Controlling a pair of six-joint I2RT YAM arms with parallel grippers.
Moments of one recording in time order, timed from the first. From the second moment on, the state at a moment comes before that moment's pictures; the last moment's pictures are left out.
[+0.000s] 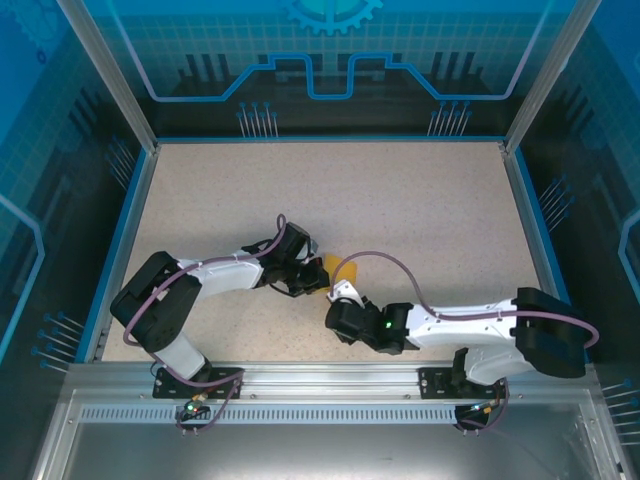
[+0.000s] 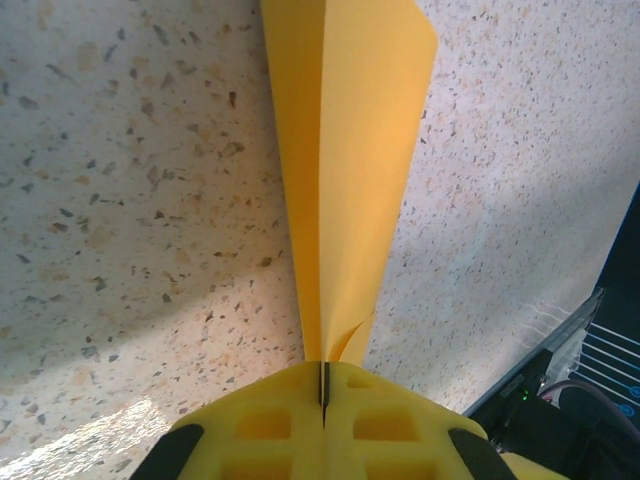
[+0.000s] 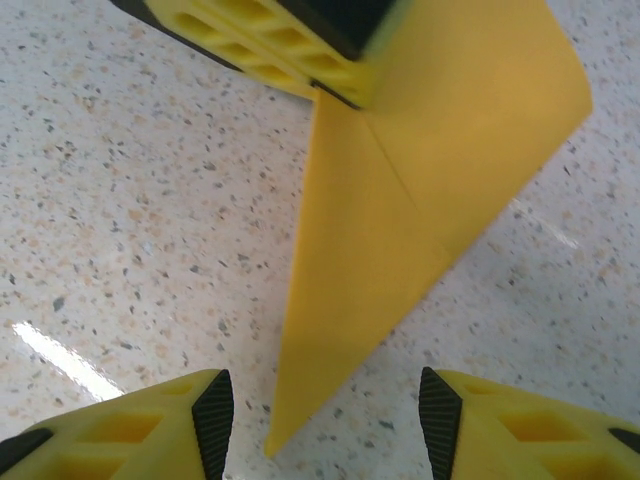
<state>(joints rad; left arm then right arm) -0.63 1.63 0.81 -0.16 0.49 -0.97 1.27 1.37 0.68 -0.40 0.45 0.54</state>
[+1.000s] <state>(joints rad) -0.63 1.63 0.81 -0.16 0.50 -0.97 1.27 1.63 0.81 -0.38 0.53 0.51</state>
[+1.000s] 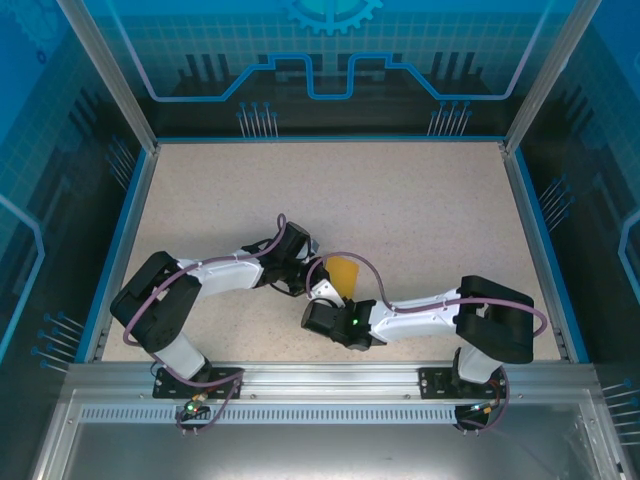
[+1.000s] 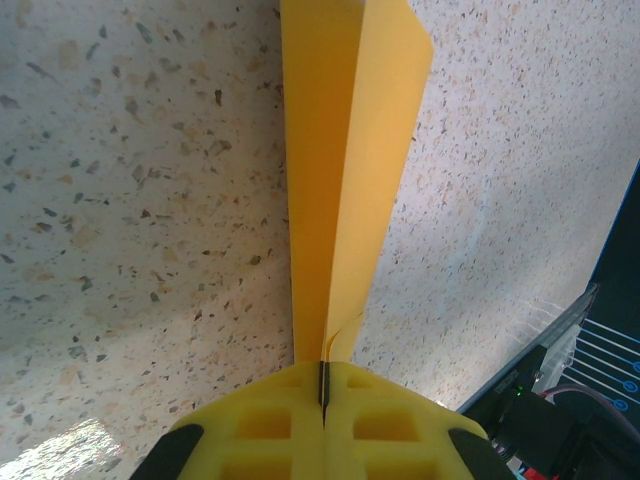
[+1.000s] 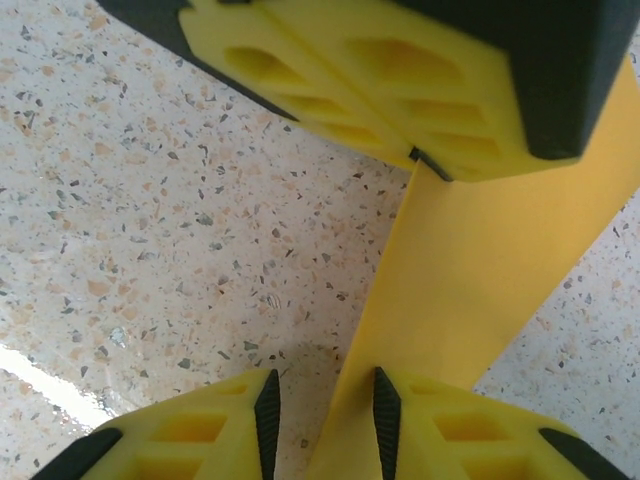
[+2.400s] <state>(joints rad) -0.57 1.24 0.72 -0.29 0.28 -1.01 1.00 1.46 0.47 0.13 0.02 0.49</state>
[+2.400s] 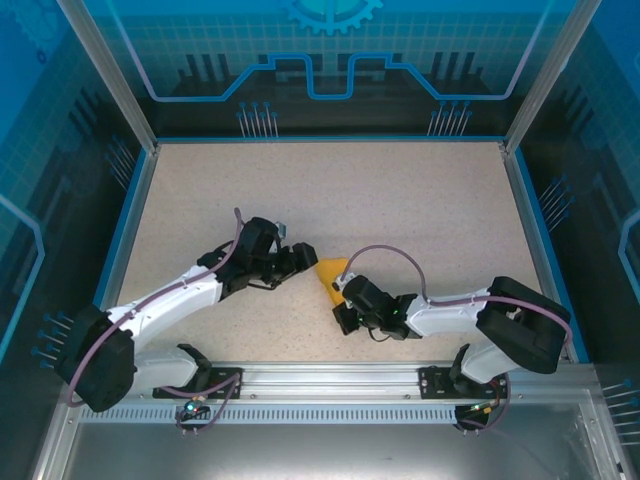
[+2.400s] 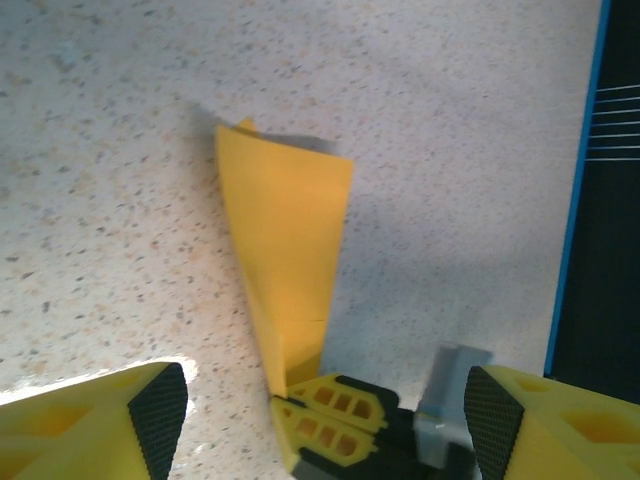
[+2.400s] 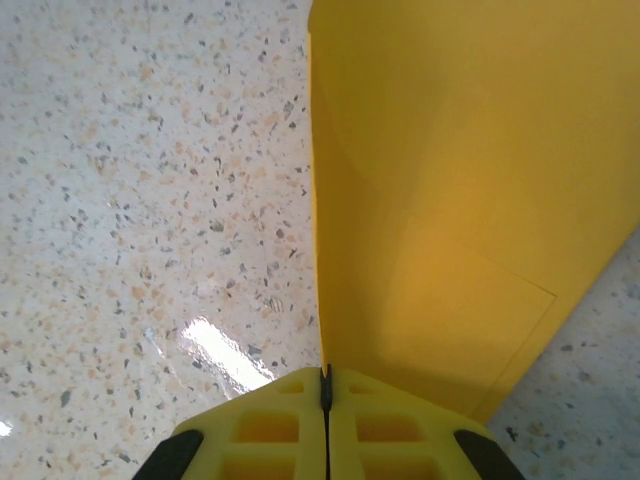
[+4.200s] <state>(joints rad) -0.59 1.75 0.99 -0.40 0.53 -1.06 0.97 1.38 0.42 0.14 -0.05 0.41</state>
